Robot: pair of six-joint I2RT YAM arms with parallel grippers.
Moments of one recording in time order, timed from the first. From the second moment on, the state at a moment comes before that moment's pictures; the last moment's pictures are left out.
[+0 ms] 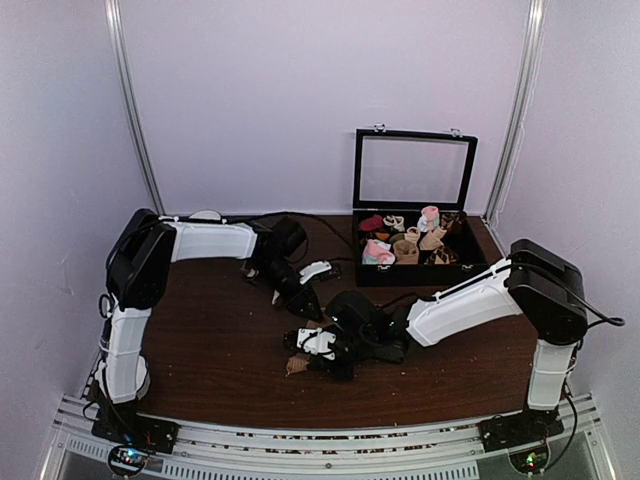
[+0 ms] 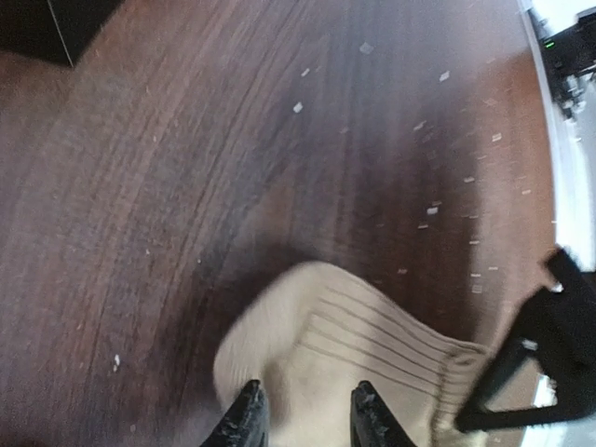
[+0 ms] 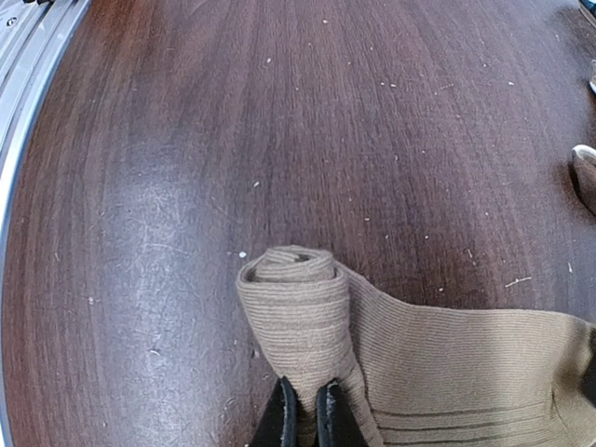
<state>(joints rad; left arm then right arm) -0.70 2.21 1.66 -0.72 0.64 0.42 1.09 1.92 1.03 0.04 -0.21 -0.35</state>
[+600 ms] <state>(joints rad) -0.74 2.22 1.66 -0.67 0.30 0.42 1.09 1.92 1.04 0.00 -0.24 -0.24</state>
